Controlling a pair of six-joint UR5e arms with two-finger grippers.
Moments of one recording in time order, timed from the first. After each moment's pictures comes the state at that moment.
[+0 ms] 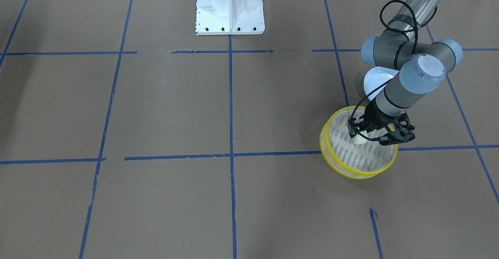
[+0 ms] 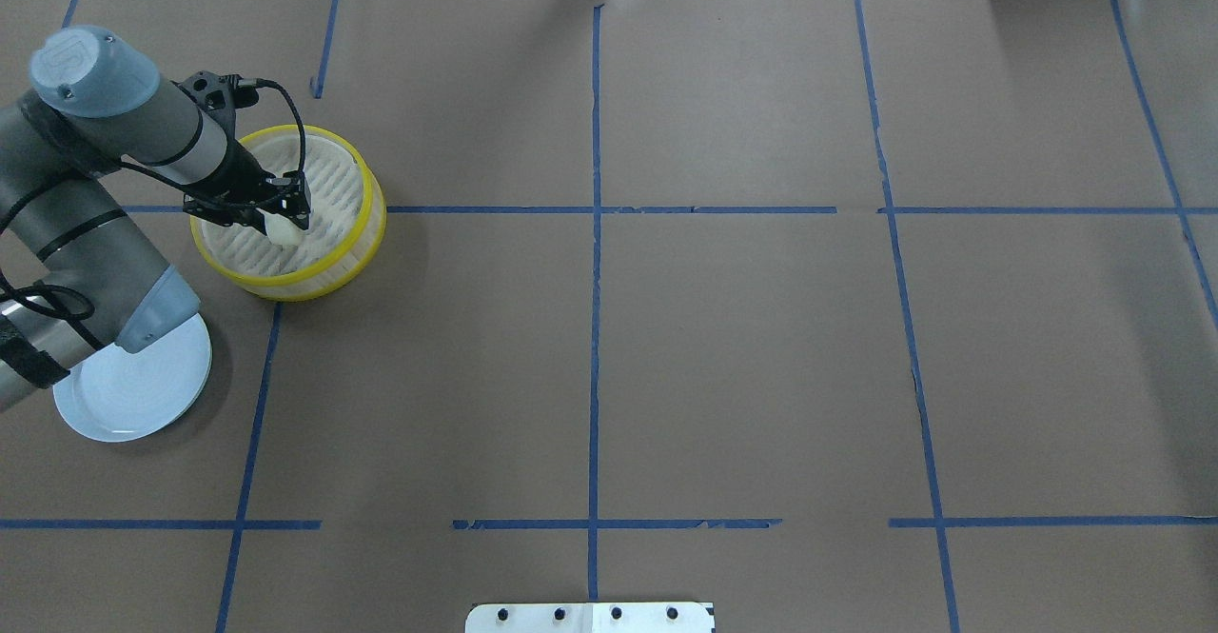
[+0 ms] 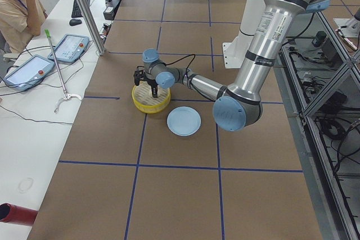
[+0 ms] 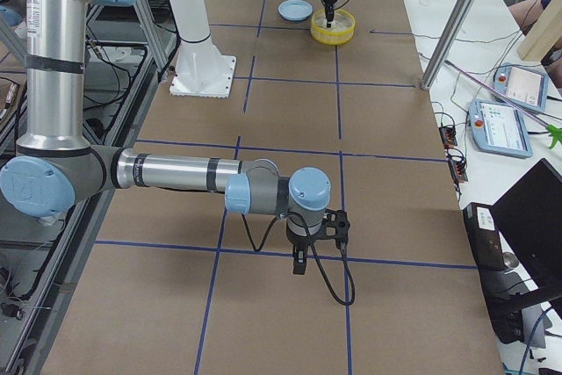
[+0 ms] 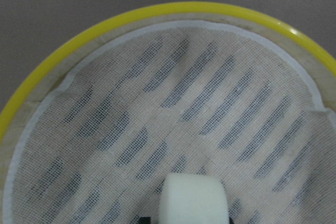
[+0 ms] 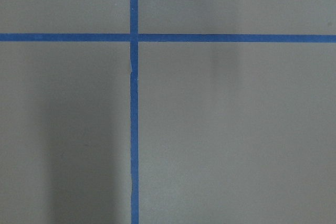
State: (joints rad) left arm -0.88 -1.95 -1.49 -1.97 -2.15 -1.05; right arm 1.57 -1.68 1.65 -1.57 2.29 0.01
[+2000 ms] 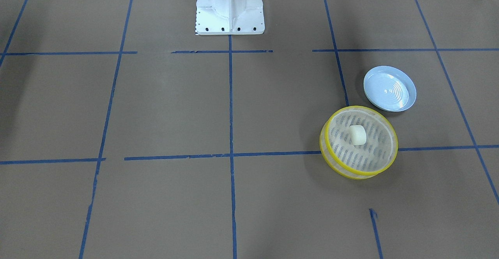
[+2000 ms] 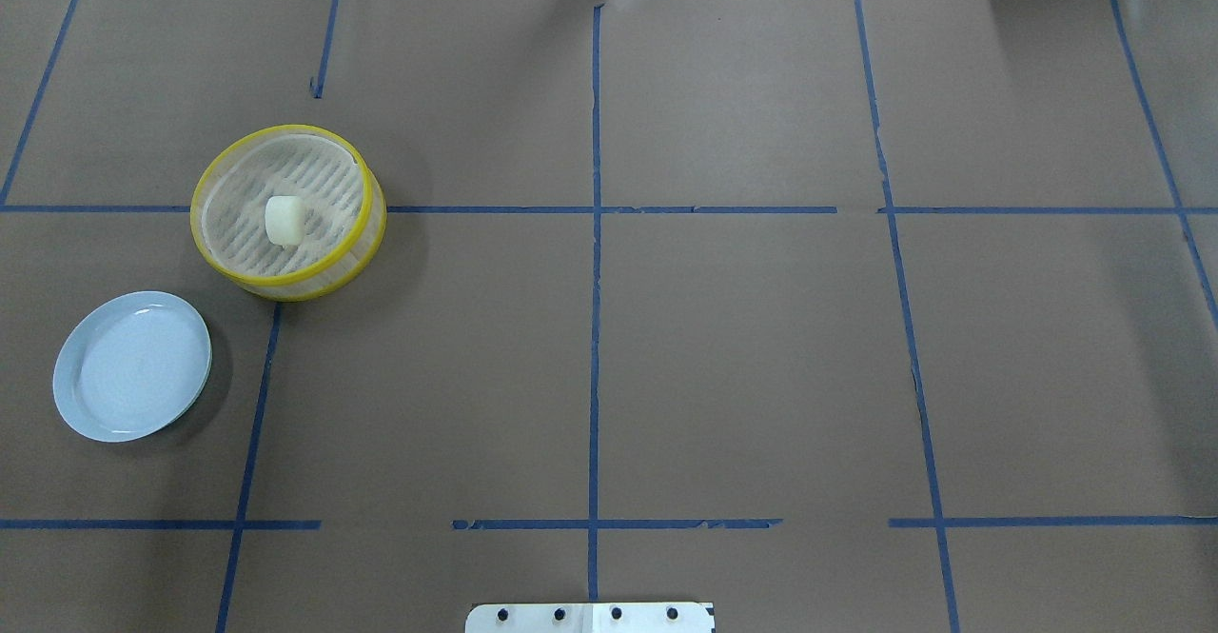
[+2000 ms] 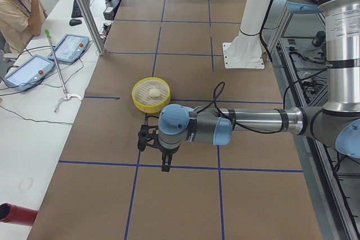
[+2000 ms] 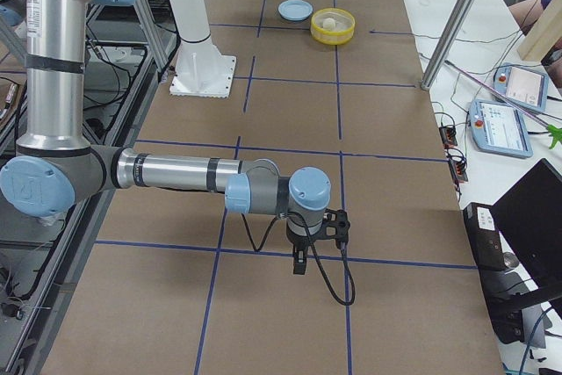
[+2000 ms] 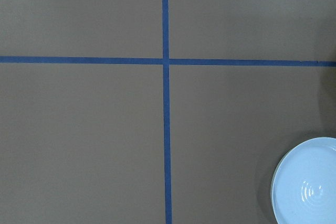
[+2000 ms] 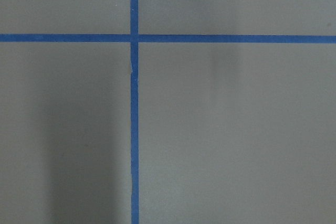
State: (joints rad) left arm -1.66 -1.40 -1.75 -1.73 -2.37 -0.01; right arm 1.57 -1.68 1.65 -1.57 2.29 0.01
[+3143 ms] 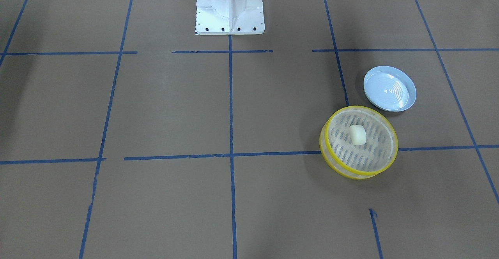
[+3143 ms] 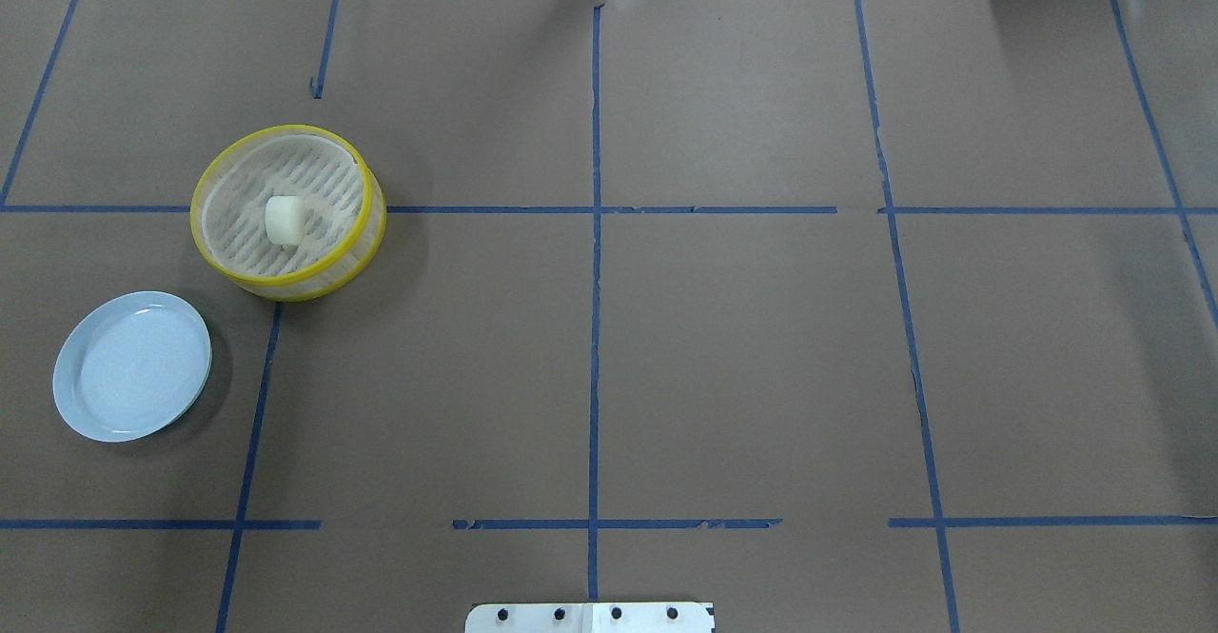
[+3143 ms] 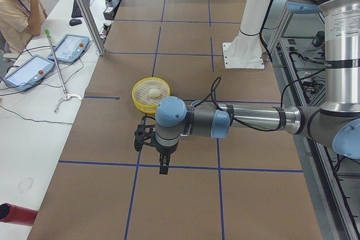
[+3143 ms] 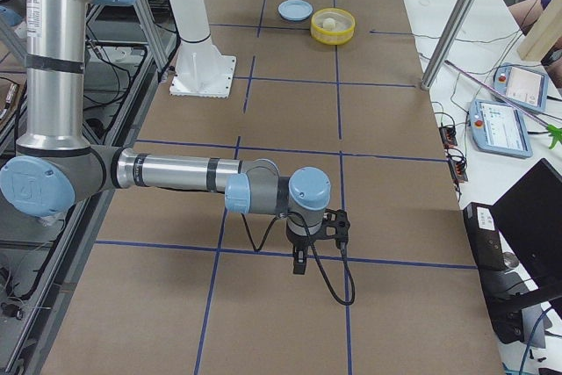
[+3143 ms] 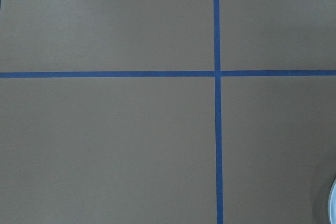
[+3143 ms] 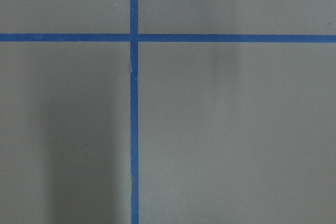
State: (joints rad) left arm -1.66 -1.43 -1.78 -1.62 -2.32 -0.01; right arm 1.57 -1.68 1.65 -1.57 2.29 0.01
